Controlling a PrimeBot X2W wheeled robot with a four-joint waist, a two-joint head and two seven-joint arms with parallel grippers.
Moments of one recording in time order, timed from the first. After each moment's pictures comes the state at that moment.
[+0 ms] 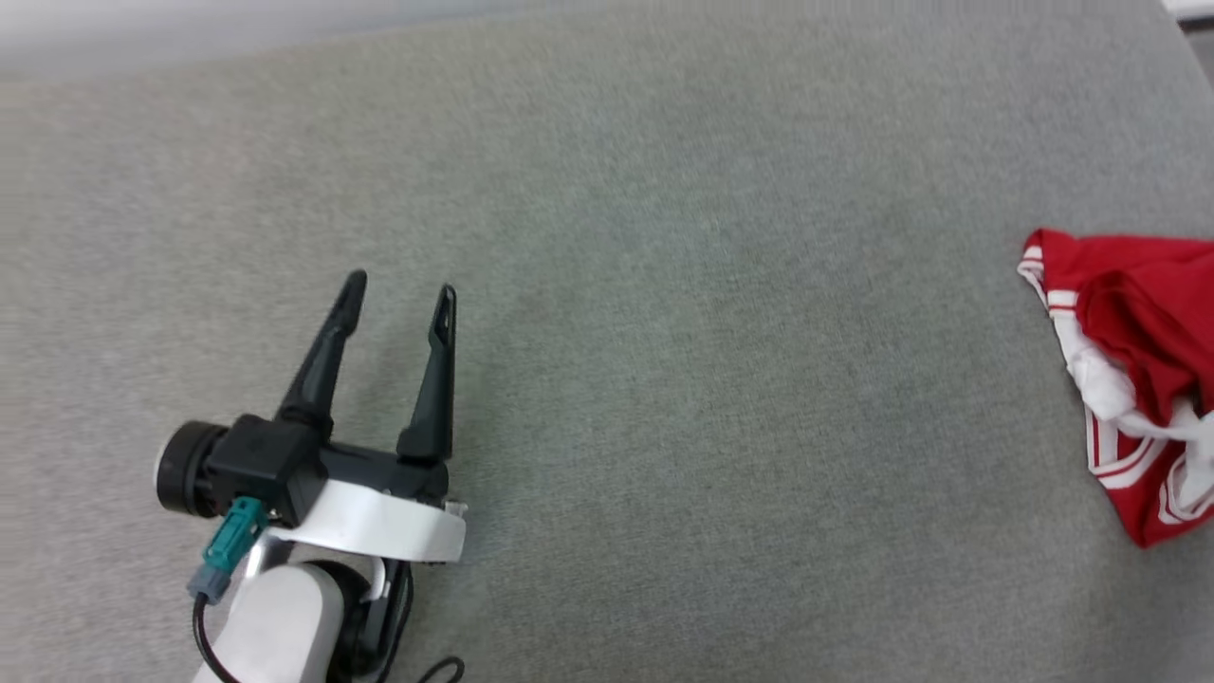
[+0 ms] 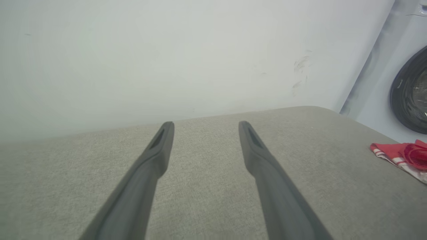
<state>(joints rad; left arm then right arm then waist) -0.24 0.28 -0.29 -0.07 -0.30 0.09 -0.25 -0.40 -0.25 -0.36 0.28 0.11 0.13 -0.09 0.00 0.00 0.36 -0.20</state>
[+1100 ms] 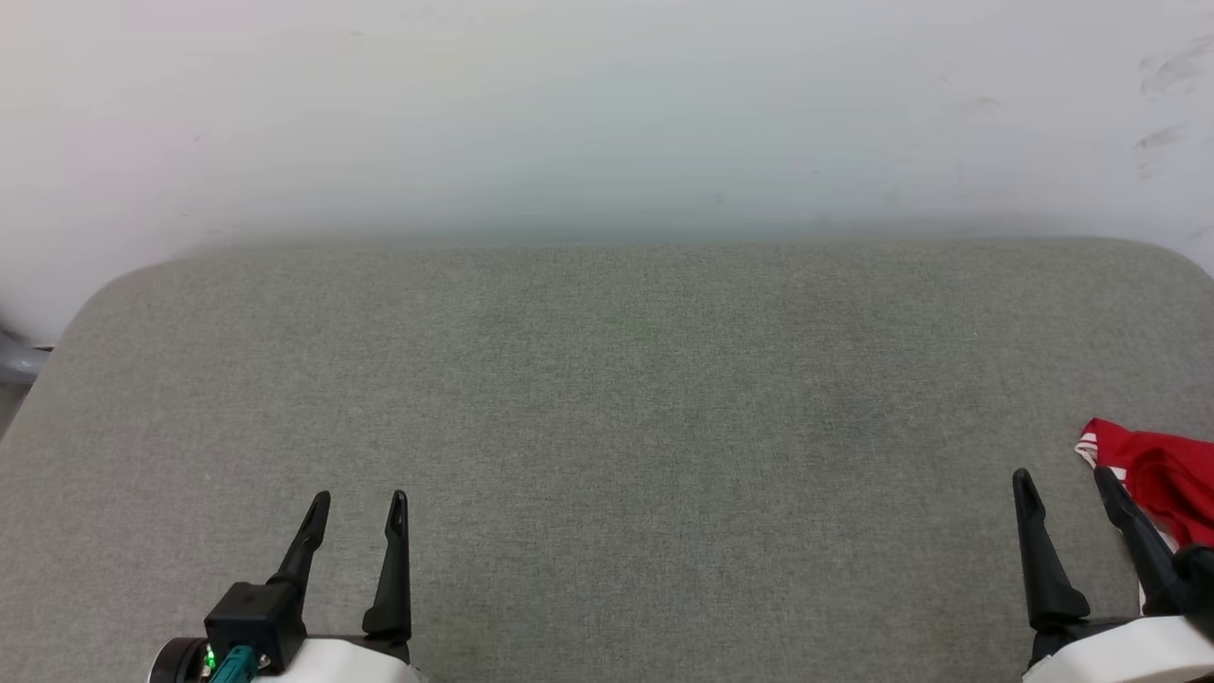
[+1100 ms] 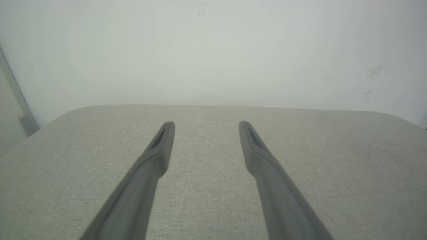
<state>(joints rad) 0.06 0.26 -0.23 0.03 -0.35 0.13 -0.26 0.16 -0.05 -0.13 -0.24 0.15 0.13 0.06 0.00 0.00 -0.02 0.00</state>
